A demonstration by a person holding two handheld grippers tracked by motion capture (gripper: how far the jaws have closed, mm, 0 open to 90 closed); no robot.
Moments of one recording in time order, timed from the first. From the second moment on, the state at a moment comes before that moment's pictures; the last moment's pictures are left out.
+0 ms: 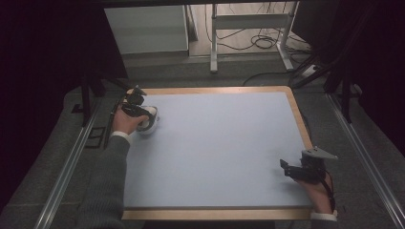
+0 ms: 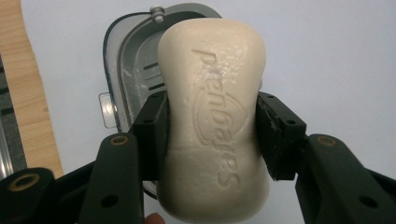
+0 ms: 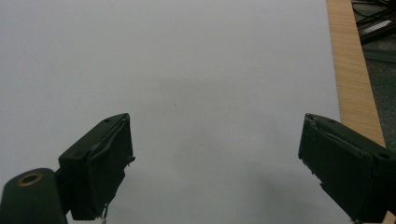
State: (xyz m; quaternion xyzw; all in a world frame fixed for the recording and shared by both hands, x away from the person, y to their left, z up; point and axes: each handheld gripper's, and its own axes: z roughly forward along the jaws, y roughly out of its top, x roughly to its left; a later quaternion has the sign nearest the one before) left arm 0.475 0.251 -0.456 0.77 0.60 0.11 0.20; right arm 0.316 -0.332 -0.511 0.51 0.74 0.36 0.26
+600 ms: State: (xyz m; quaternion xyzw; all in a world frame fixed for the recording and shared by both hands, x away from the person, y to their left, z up) left arm 0.476 0.239 -0.463 0.77 0.59 0.11 0.21; right arm 0.318 -0.333 -0.512 0.51 0.74 0.36 0.26
